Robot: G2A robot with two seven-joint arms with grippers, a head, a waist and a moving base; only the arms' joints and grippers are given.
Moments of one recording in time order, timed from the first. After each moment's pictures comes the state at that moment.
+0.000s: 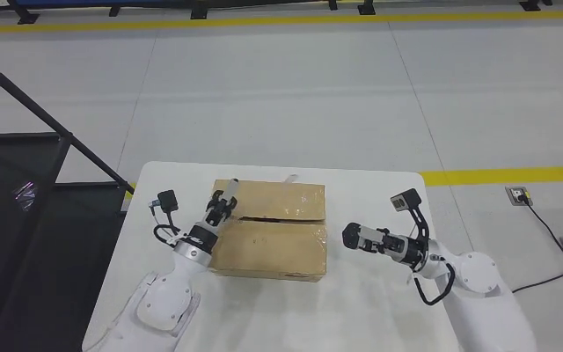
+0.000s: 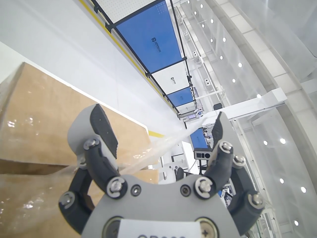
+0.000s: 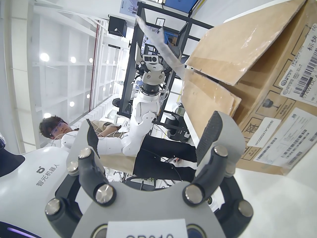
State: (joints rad) left arm 1.11 -1.15 -1.21 -1.71 0.03 -0.11 0.00; right arm -0.98 -1.15 1.40 -1.39 0.42 -0.41 1.16
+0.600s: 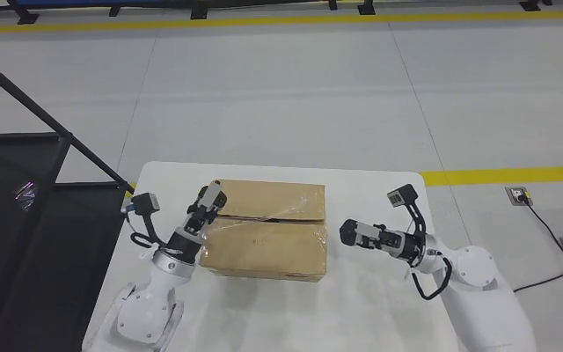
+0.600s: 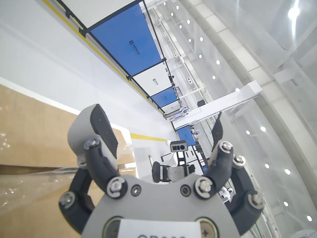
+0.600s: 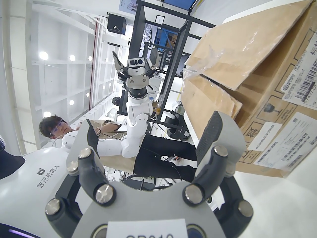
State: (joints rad) left arm 1.26 -1.14 -1.40 -1.89 -0.02 -0.24 -0.08; right arm -0.93 -1.15 1.36 -1.38 0.42 -0.40 1.15
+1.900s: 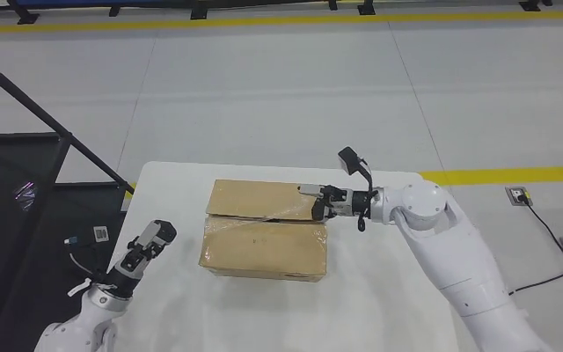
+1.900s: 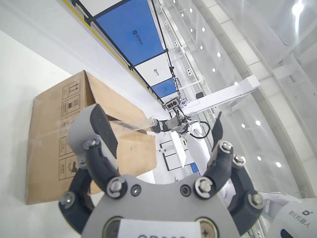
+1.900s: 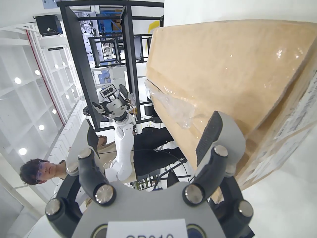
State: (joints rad) left arm 1.45 -1.10 -1.72 -1.74 -0.23 -0.49 -0.48; right arm -0.51 -1.21 1.02 -1.17 0.23 0.08 1.04
